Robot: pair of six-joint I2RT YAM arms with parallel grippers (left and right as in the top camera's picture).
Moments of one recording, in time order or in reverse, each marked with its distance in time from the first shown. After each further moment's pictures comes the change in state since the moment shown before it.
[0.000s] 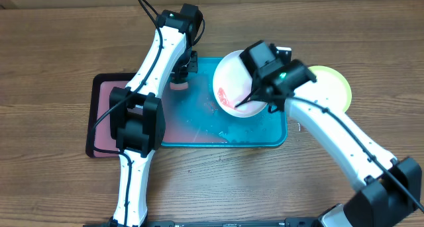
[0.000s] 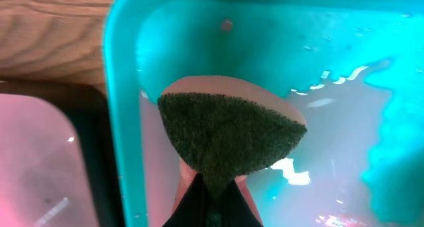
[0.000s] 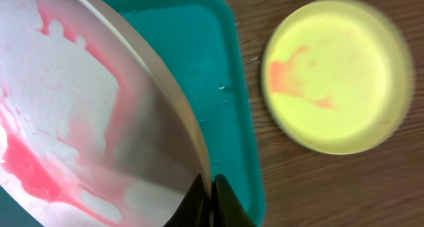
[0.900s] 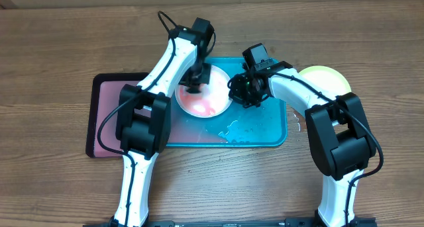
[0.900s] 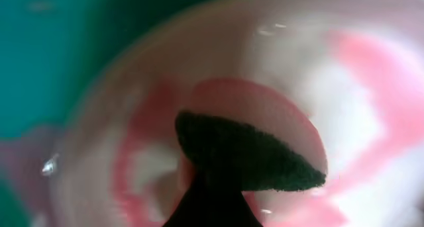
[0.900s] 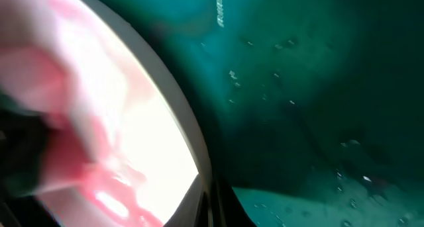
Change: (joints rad) left arm -0.044 -0.005 -0.156 0.155 0.092 0.093; right arm -0.180 0.422 -0.088 0.543 -0.845 0.077
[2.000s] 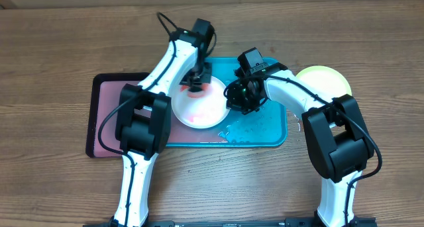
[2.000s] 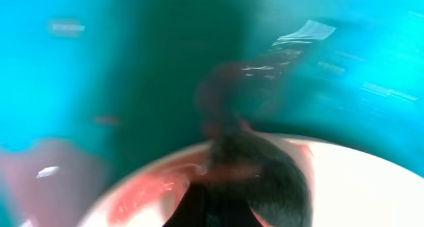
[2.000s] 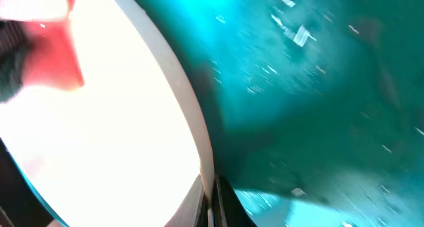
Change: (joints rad) left arm 0.005 -0.003 -0.059 0.108 -0.007 -0.035; right arm 0.042 -0.011 0.000 -0.082 -0.040 -0.179
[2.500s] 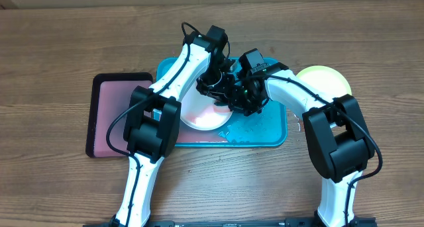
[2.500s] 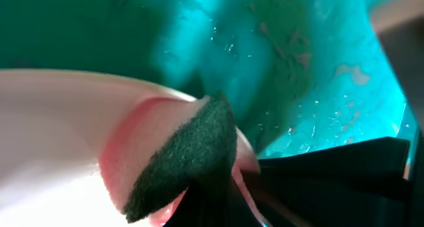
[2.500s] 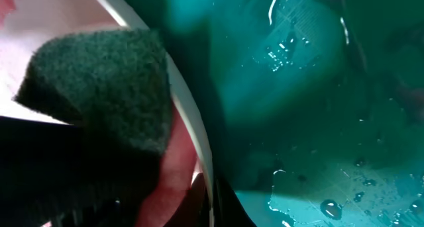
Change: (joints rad) left arm -0.095 0.000 0.005 -0.081 0.477 0.251; right arm -0.006 0.000 -0.001 -0.044 0.006 -0.001
